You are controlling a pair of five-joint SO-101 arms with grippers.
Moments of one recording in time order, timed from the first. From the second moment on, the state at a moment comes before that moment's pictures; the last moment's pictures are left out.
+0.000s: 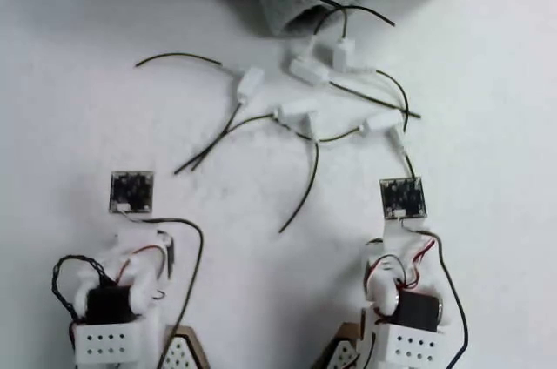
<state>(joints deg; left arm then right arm) -9.2 -103.2 97.1 73.0 -2.0 8.5 -102.6 96.3 72.2 15.0</state>
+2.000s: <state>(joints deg) -9.2 -103.2 97.1 73.0 -1.9 8.5 -102.6 96.3 72.2 22.7</state>
